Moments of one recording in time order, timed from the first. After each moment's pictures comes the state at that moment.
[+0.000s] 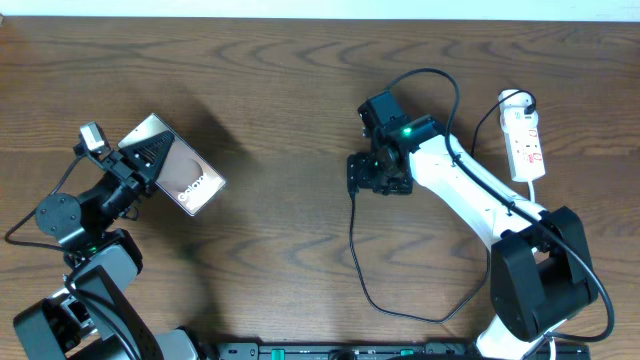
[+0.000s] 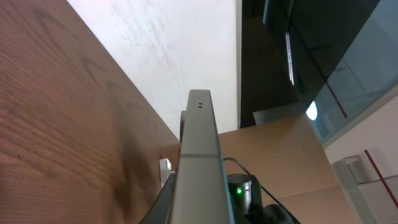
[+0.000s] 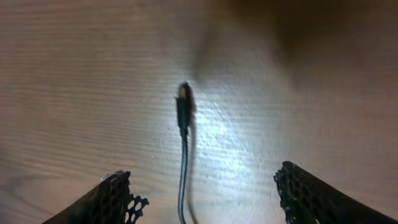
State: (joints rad) left arm 0.58 1.51 0.45 1.29 1.25 -1.54; right arm 0.50 1.83 1.33 -0.89 -0.15 0.53
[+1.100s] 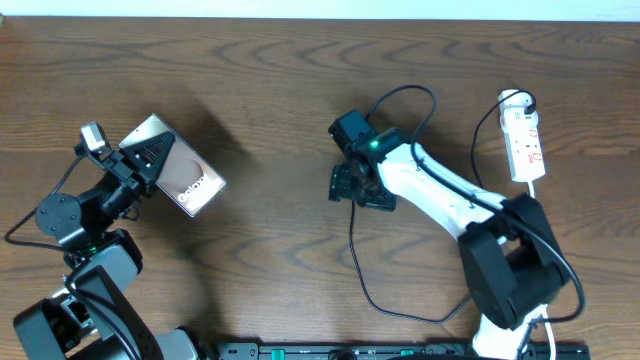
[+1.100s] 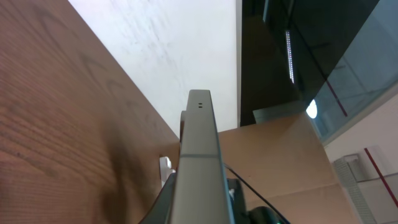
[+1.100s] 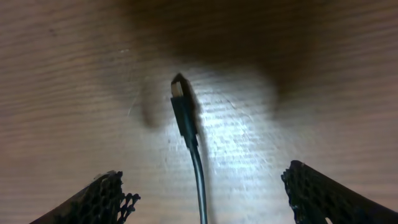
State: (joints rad) left arm 0.58 1.51 0.45 1.29 1.26 -1.54; right arm 0.60 1.93 1.33 -0.85 -0.06 0.79
